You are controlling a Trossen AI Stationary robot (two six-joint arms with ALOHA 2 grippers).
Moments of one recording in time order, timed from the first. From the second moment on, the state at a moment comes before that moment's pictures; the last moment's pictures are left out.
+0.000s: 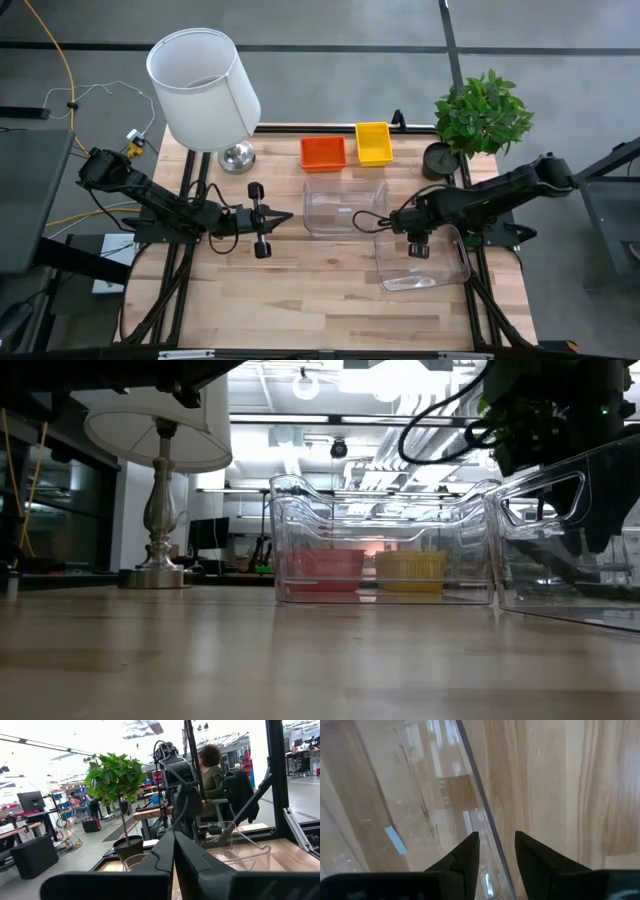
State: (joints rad) left arm -0.22 1.24 0.35 1.10 -0.46 0.32; right arm 0.19 1.28 0.77 -0.98 0.01 0.33
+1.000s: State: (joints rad) left arm -0.22 1.24 0.35 1.10 -0.46 0.32; right arm 0.20 1.24 0.85 -0.98 -0.22 0.34
